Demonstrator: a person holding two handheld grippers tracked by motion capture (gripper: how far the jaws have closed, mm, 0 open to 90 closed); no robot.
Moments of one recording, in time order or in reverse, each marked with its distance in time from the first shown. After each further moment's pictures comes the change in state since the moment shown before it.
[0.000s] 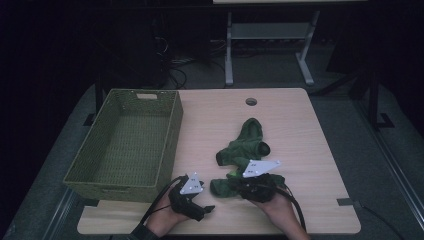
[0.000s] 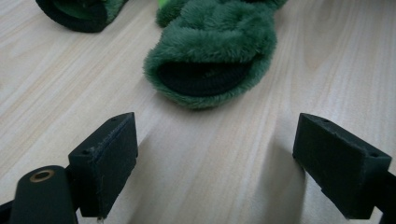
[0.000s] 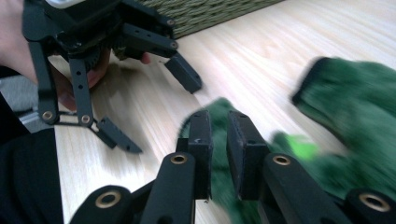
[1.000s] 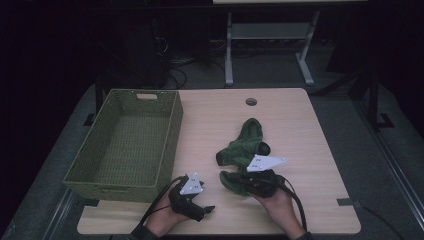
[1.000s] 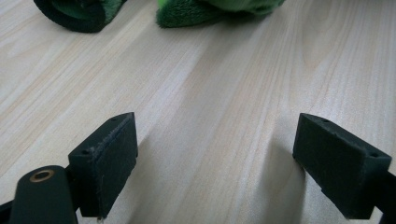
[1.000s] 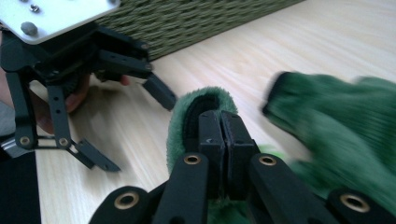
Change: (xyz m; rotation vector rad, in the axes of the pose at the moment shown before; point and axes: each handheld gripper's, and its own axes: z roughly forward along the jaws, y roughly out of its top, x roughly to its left) left arm 0.000 0.000 0.000 0.001 -0.004 -0.003; right arm -0.012 0.001 -0.011 -0.068 -0.060 0.041
